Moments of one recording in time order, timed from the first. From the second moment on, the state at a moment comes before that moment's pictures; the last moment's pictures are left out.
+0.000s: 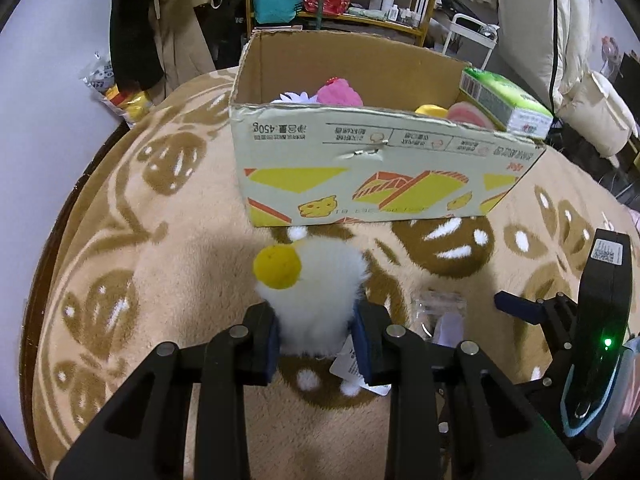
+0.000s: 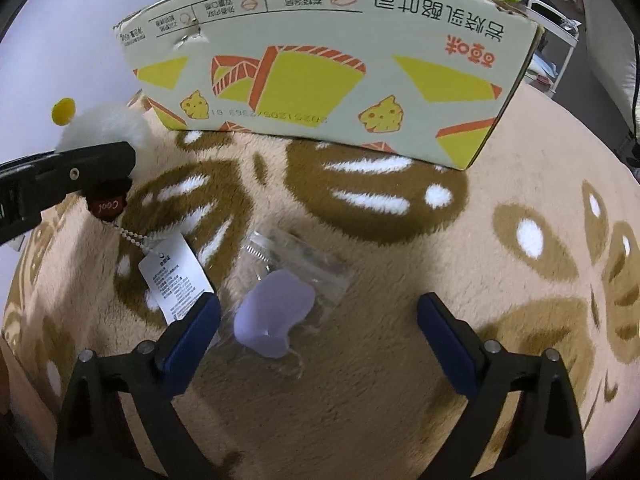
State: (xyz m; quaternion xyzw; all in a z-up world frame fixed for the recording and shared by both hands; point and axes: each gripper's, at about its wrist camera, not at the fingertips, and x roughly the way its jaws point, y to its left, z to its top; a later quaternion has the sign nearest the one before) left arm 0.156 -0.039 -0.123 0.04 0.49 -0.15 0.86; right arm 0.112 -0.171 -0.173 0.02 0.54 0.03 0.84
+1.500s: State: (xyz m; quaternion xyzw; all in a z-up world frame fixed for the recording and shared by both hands) left arm 0.124 -0.039 -0.092 0.02 0.42 -0.15 0.90; right arm 0.072 -0.195 -0.070 0.07 0.36 0.06 0.93
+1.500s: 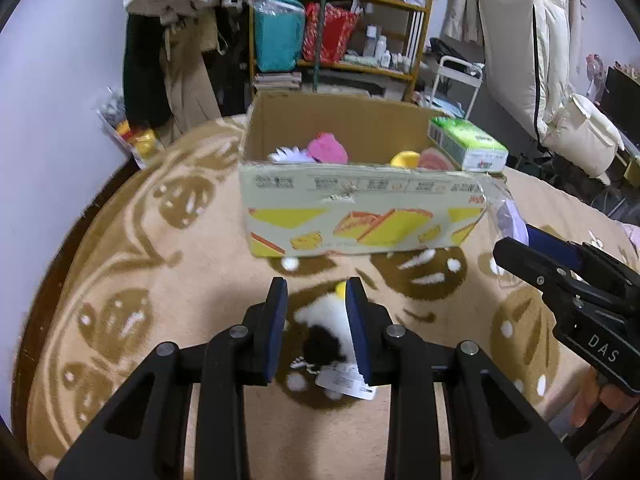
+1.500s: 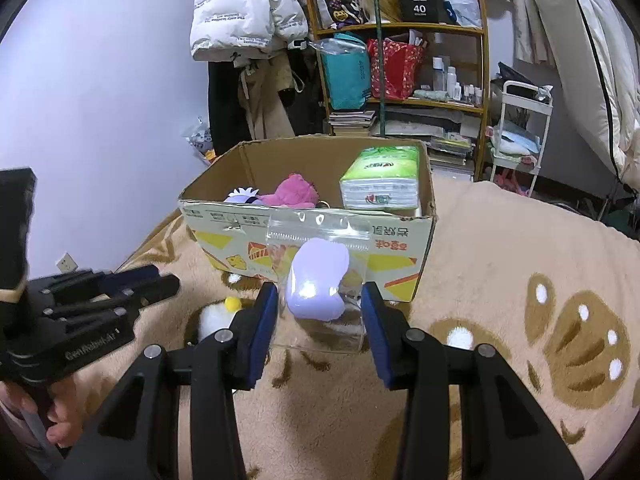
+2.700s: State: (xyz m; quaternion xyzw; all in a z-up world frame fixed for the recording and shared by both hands) left arm 0.135 -0.078 -0.137 0.09 0.45 -0.18 0.87; right arm 0.086 -0.221 -0.071 0.09 0.35 0.05 0.93
